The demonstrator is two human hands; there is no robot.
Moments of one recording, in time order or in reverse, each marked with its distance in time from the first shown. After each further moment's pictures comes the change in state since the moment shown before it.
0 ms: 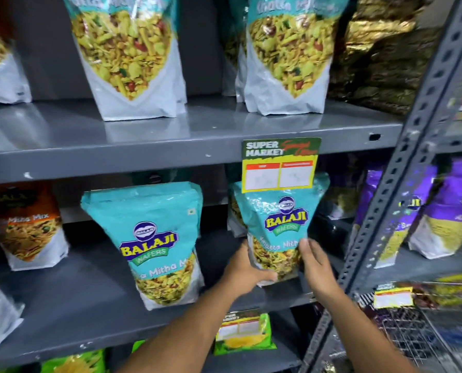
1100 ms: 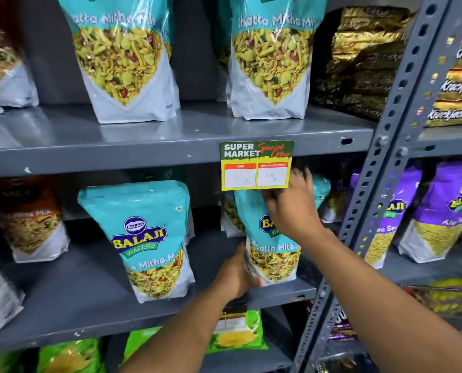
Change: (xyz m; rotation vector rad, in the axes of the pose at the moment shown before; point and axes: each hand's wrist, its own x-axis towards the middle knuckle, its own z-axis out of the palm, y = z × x) left_hand -0.017 0.010 0.013 0.123 -0.044 -0.040; right_hand 0.021 -0.147 0.016 -1.054 0.085 -0.764
